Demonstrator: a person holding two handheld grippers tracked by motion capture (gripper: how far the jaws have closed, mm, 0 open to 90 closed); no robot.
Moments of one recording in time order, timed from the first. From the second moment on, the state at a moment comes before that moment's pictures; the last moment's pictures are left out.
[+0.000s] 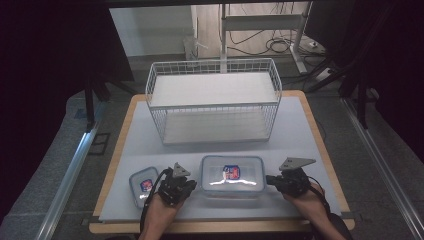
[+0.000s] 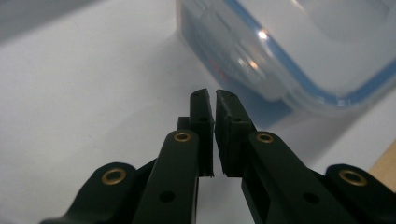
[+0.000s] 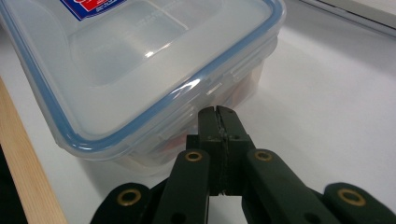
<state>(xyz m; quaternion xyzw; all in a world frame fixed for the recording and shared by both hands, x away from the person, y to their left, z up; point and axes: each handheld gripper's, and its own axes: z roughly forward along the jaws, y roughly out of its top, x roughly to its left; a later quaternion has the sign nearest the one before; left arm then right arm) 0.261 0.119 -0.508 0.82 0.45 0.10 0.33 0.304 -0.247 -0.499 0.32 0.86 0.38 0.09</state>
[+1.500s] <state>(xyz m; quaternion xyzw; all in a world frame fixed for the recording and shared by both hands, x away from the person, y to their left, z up) 0.247 0.159 -0.499 0.79 0.43 0.18 0.40 0.312 -0.270 -0.492 0.32 0.85 0.38 0.14</state>
